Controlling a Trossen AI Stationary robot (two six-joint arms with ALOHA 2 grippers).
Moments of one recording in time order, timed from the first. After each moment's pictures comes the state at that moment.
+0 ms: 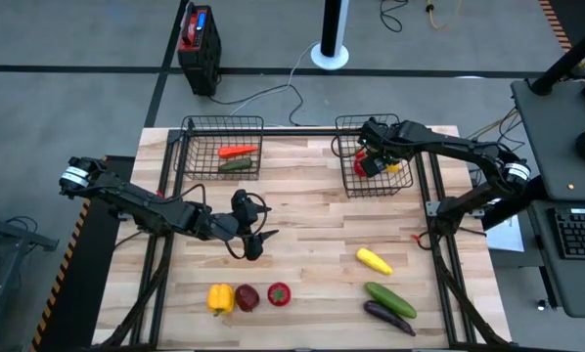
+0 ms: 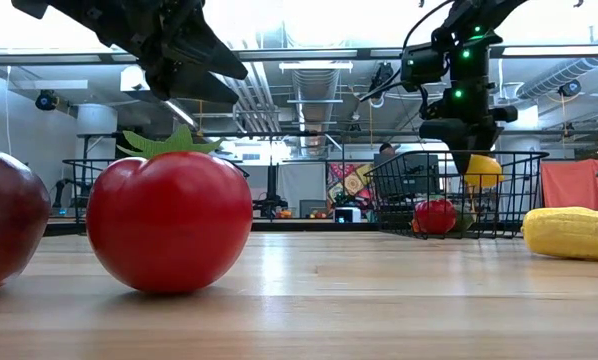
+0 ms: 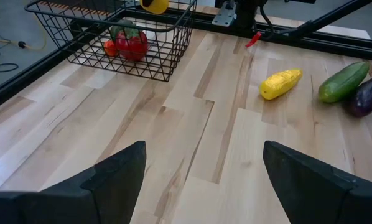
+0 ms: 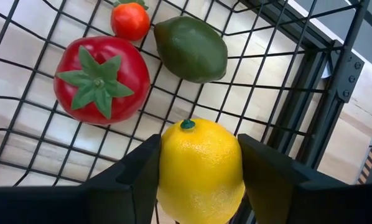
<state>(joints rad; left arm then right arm) -0.31 1.27 0.70 0.04 -0.54 -0.36 -0.59 1.44 1.08 -1.08 0.37 0.47</state>
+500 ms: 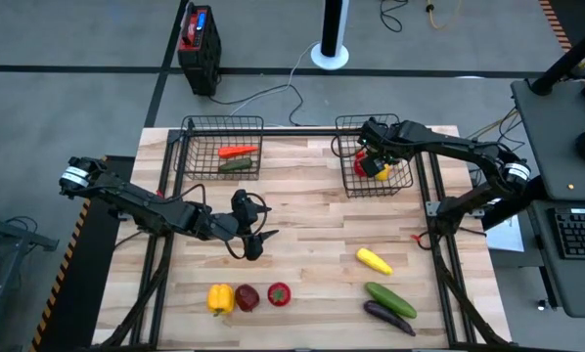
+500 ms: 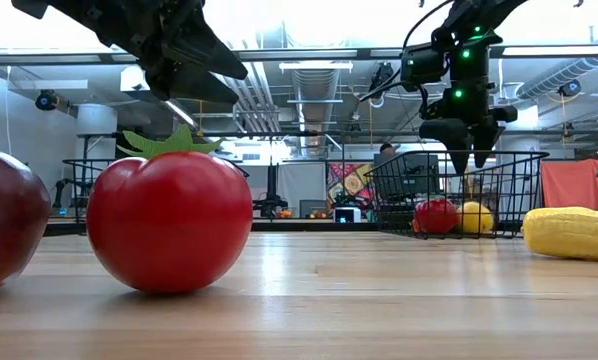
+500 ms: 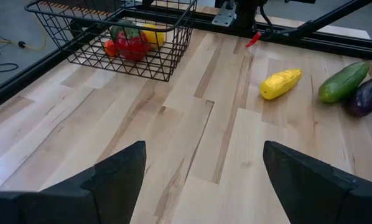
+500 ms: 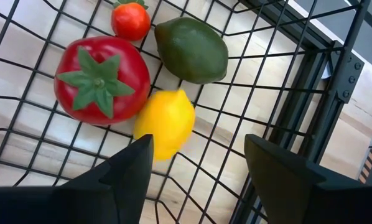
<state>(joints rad) -0.31 1.27 0.70 0.04 -0.54 -0.36 -0.59 1.44 1.08 -1.08 0.37 0.47</state>
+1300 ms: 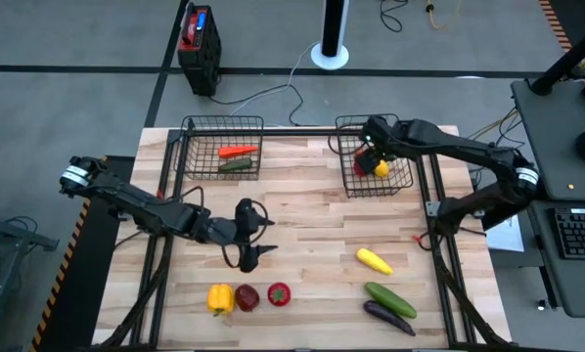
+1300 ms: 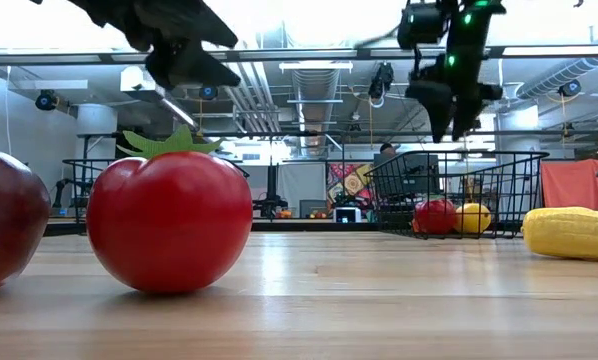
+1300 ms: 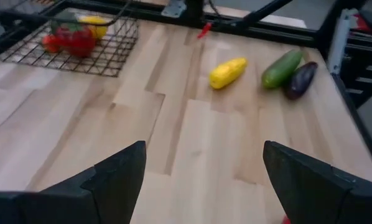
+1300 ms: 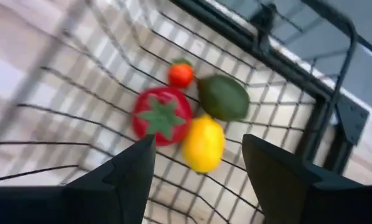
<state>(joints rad) -0.35 1.27 0.76 0.00 -0.40 -0.36 -0.49 1.36 1.19 -1.07 0.36 0.45</state>
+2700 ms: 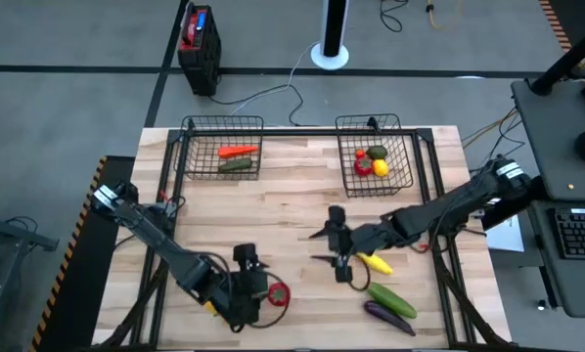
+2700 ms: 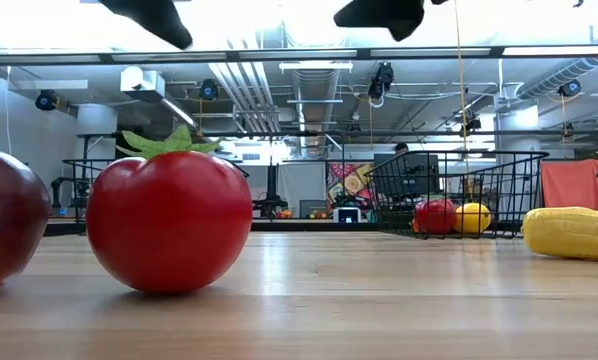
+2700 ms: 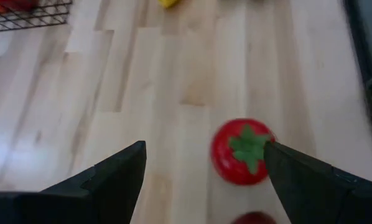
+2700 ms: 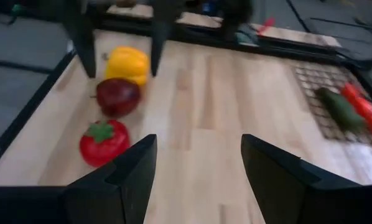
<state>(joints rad) -0.69 1.68 1.31 -0.69 -0.56 -0.58 0.37 1.46 1.00 -0.02 0.31 0.03</state>
